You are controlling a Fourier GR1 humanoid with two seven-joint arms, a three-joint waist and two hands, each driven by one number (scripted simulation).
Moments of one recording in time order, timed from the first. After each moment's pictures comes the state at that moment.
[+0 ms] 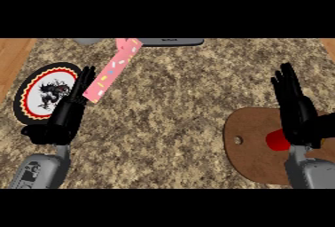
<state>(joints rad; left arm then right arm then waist) -0.21 0.28 -0.13 -1.49 0.13 0.07 -0.13 -0.17 -0.22 0.02 -1.63 -0.14 -0.22 0.11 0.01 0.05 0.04</state>
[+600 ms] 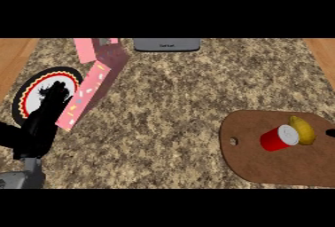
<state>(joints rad) -0.08 0.33 0.01 -1.52 0.29 0.05 0.07 -0.09 -0.53 -0.35 -1.48 -0.32 0.14 -0.24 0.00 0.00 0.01</state>
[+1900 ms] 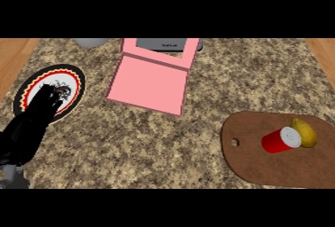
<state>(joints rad) -0.02 0.36 0.07 -1.62 0.35 0.02 0.22 -0.05 -0.96 -0.11 -1.53 0.26 0.49 -0.09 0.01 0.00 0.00</state>
